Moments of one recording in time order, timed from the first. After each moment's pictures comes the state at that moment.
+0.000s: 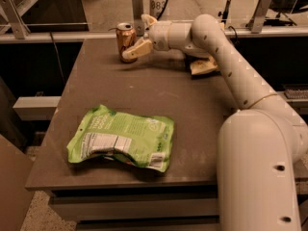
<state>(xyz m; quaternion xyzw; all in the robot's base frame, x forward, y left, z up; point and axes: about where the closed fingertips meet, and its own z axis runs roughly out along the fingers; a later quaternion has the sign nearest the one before) 0.823 0.063 0.881 -0.50 0.56 0.30 0.59</state>
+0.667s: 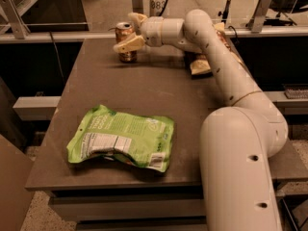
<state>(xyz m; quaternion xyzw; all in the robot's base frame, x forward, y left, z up) 0.826 0.093 0.891 -0.52 0.53 0.33 0.58</state>
